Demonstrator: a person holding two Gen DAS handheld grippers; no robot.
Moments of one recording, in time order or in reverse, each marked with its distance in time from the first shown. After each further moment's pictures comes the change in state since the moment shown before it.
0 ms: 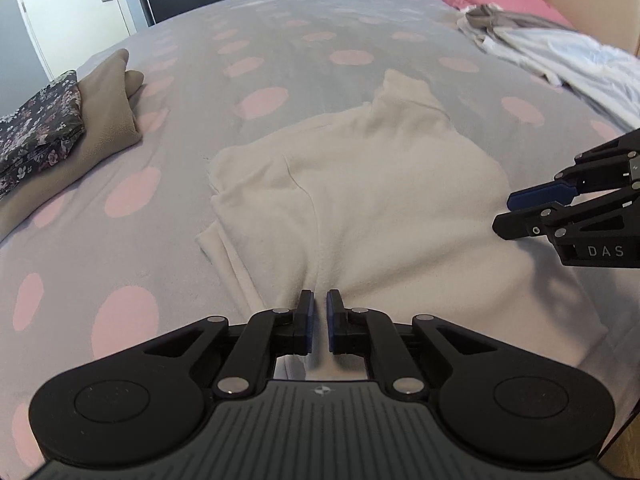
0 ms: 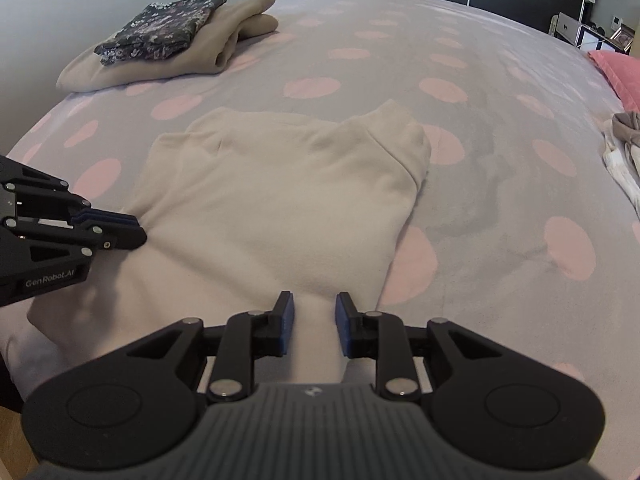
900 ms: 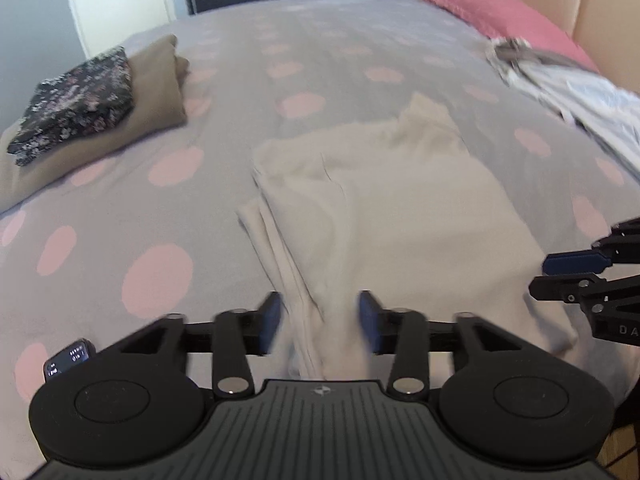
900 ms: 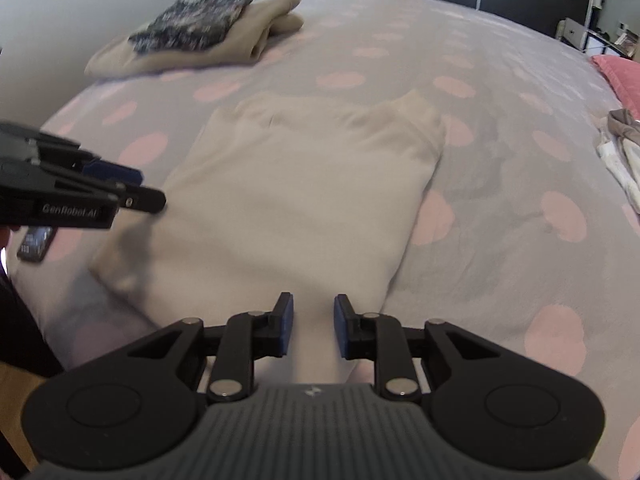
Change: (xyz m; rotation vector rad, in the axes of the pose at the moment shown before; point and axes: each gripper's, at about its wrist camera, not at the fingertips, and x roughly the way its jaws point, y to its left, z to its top) left arm -0.037 0.013 -0.013 -0.150 -0.031 0.038; right arm -0.044 0.023 -0.037 0.004 -0.011 0.012
